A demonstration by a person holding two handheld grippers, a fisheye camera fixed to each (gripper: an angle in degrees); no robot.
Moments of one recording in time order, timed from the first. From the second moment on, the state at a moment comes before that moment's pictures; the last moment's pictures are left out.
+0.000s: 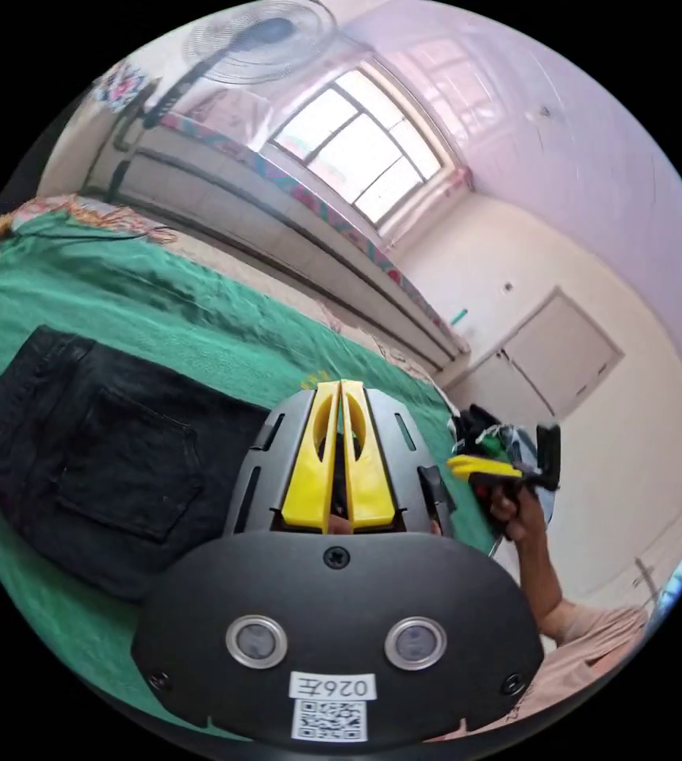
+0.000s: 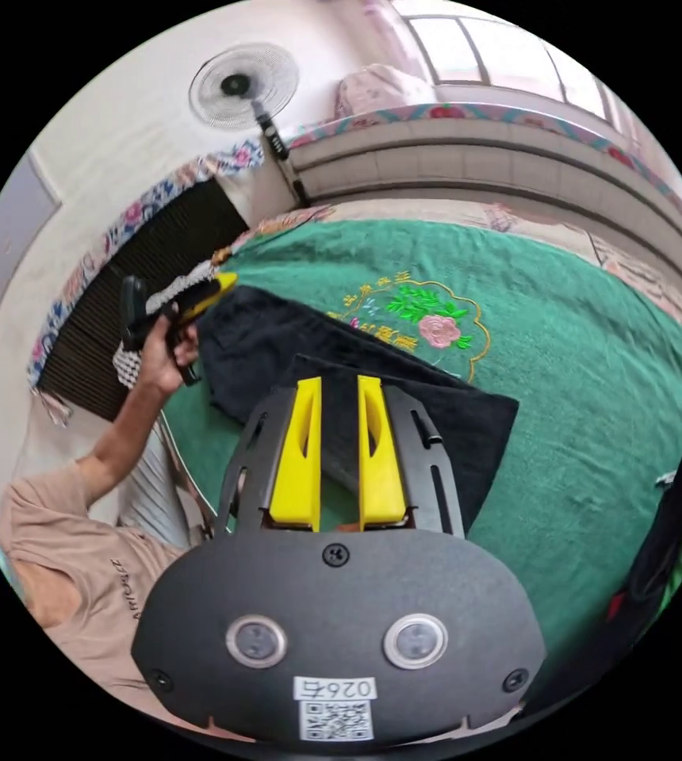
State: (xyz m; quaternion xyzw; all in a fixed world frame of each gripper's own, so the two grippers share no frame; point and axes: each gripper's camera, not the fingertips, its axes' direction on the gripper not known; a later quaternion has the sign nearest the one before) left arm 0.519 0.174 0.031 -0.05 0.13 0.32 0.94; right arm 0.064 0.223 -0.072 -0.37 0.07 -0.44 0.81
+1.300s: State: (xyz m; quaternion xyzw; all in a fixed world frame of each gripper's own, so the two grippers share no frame) left arm 0.729 0.282 0.268 -0.40 0.13 0.40 0.81; right arm 0.409 0.465 -0.029 -0.30 0.19 -0.66 0.66
